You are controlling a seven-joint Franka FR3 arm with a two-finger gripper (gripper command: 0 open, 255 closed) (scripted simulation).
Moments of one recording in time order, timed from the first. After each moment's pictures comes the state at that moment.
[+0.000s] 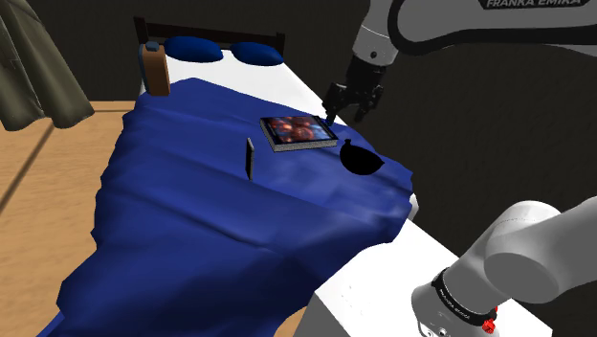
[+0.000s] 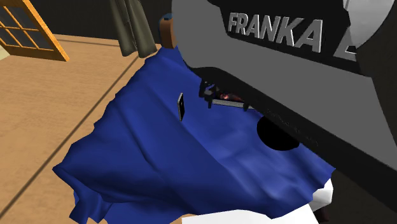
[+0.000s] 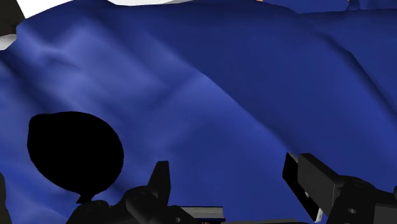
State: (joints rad) arm 0.03 -0.45 0.14 -2.24 0.06 1.90 0.36
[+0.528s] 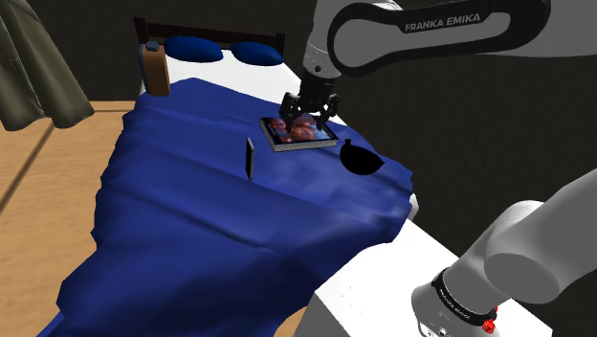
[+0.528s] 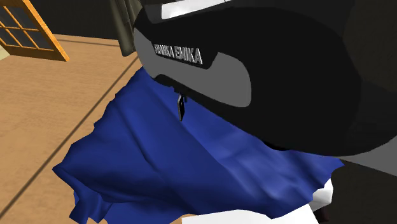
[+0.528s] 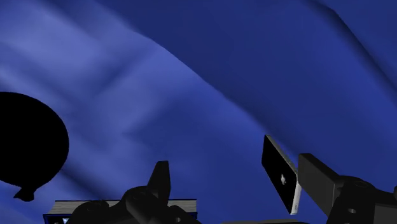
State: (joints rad) arm 0.04 -0.18 0.25 -2.10 -0.01 2.03 0.55
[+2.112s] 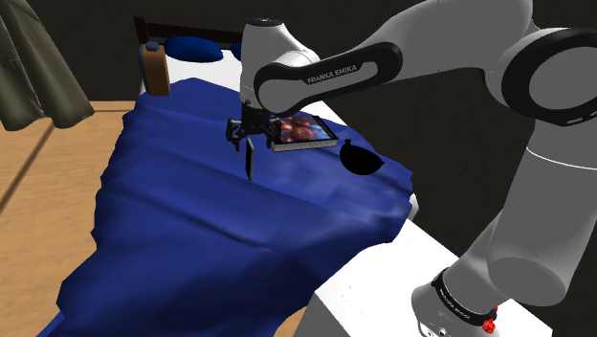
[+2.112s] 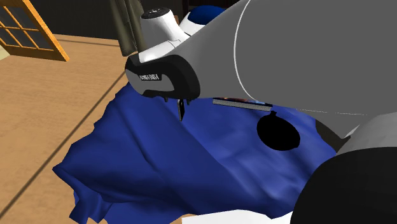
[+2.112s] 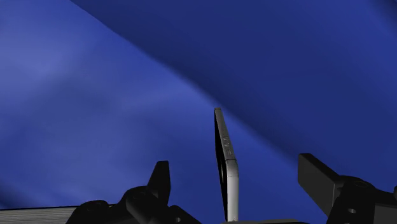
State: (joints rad) arm 0.11 0.31 0.30 -1.77 -0.23 2.15 0.83
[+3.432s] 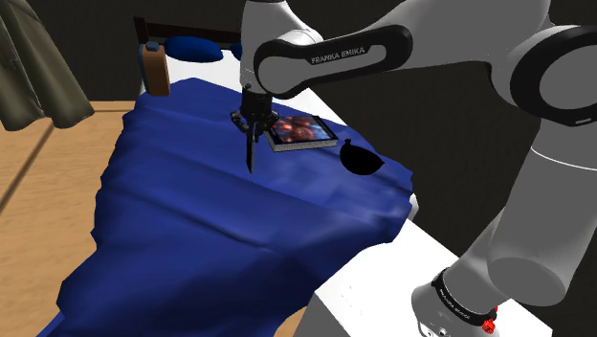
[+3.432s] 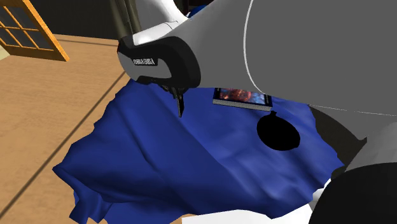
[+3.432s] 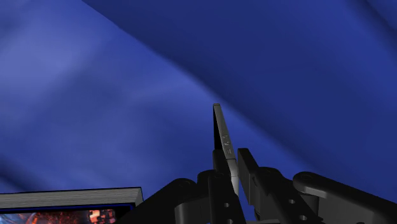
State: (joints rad) arm 0.11 0.29 0.31 -1.71 -0.21 2.07 0.81
